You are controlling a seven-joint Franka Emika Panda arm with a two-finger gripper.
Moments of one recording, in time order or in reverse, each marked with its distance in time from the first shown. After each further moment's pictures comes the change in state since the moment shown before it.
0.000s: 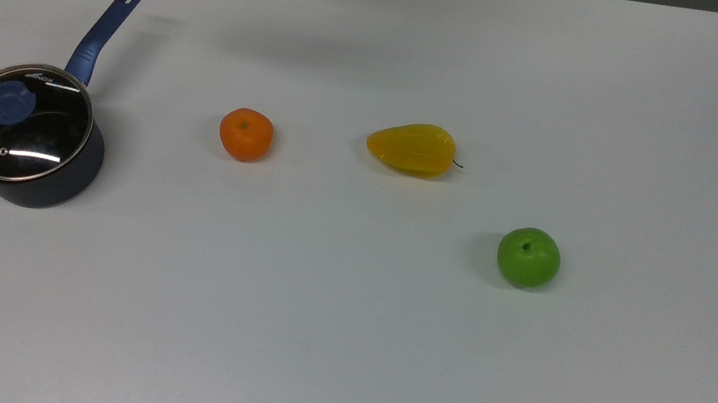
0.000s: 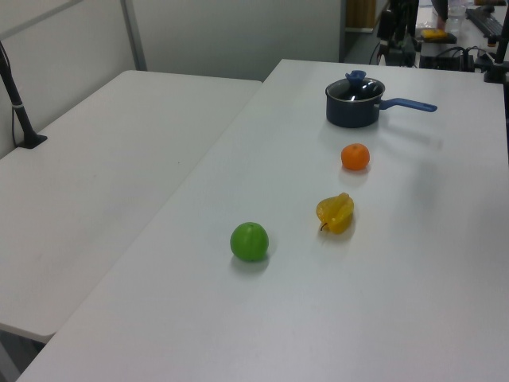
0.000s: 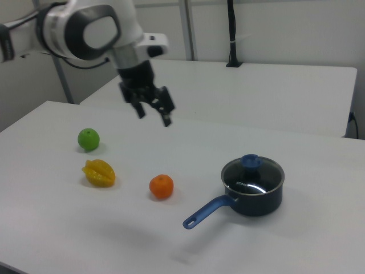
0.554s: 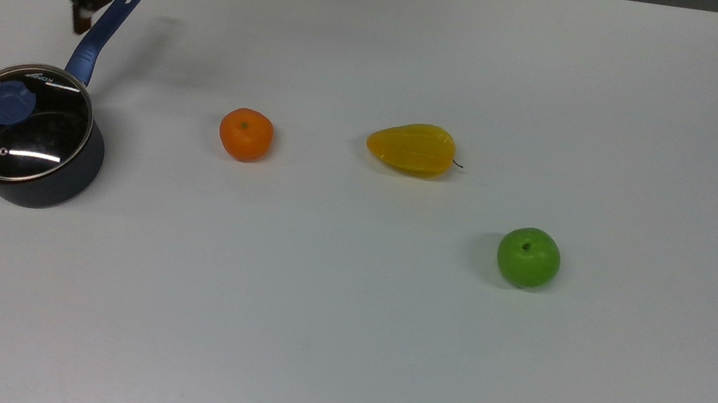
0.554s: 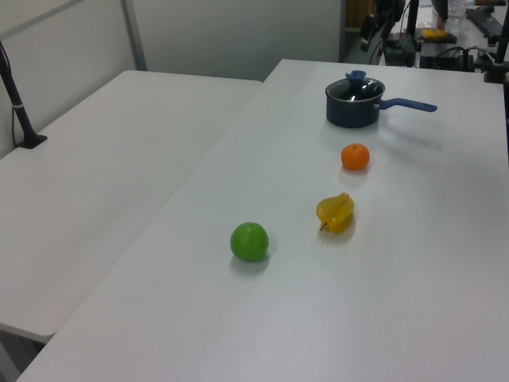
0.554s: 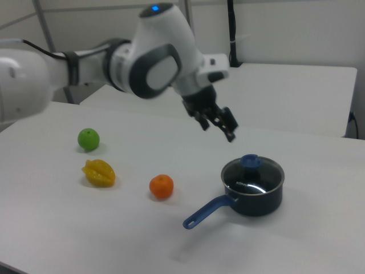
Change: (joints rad) arm -0.181 0.201 -0.004 0.050 0.000 0.346 -0.001
